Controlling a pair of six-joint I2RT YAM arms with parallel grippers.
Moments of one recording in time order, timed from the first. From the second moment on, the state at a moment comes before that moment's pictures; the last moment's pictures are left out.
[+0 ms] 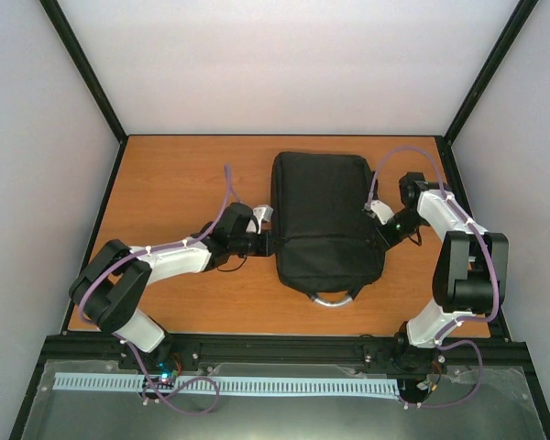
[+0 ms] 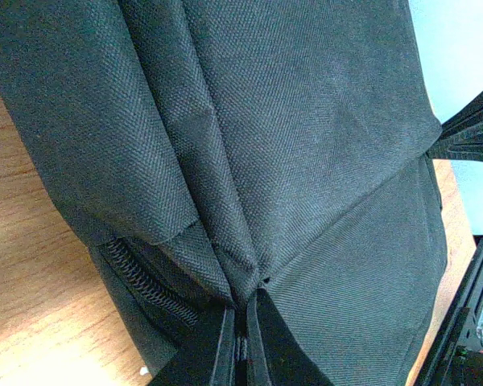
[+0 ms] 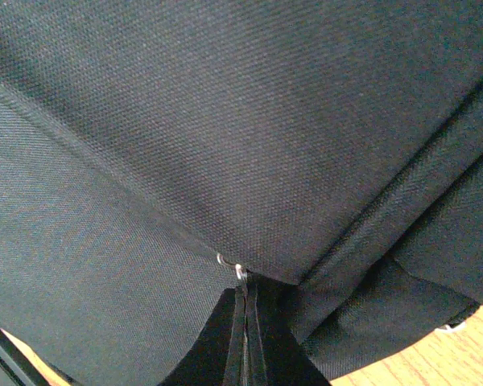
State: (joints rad) left arm -0.66 1.55 0.74 0.13 0.36 -0.65; right arm -0.04 1.65 1.14 -1.06 -0.39 -0.67
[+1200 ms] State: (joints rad) left arm -0.61 1.37 1.47 -0.74 -0.25 -0.40; right arm -0.13 1.26 1.39 -0.88 -0.46 -0.49
